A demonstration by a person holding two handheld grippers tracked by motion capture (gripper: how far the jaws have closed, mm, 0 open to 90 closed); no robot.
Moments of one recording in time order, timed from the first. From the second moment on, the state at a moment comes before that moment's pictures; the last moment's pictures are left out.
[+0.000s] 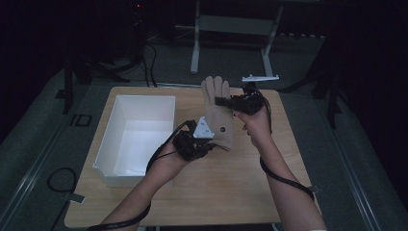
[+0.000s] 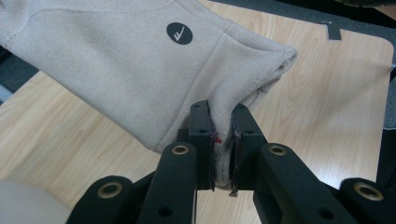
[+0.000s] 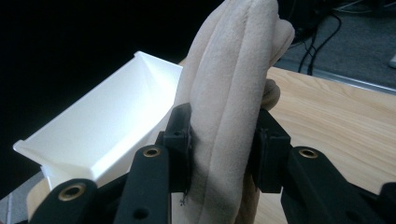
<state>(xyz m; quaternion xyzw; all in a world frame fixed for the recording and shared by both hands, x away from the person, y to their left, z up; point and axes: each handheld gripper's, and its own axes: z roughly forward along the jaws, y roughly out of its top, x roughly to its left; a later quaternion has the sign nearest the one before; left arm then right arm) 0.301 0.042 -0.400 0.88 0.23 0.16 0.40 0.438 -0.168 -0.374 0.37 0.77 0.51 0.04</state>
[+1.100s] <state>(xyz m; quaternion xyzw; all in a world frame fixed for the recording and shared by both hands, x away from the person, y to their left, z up) 0.277 0.145 -0.392 0.86 0.29 0.19 0.38 0.440 -0.041 -0.363 0.31 0.80 0.51 0.01</state>
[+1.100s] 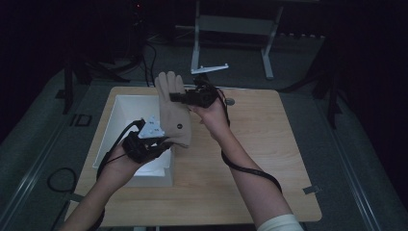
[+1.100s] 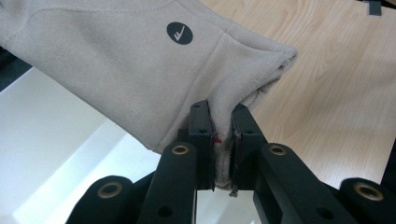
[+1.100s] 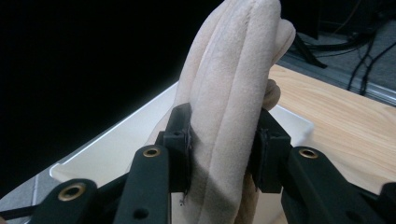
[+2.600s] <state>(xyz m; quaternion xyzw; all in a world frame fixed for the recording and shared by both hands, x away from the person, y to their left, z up) 0.276 0.223 -0.501 0.84 0.40 0.15 0.33 0.450 0.082 -0.451 0.29 0.89 0.36 0.00</state>
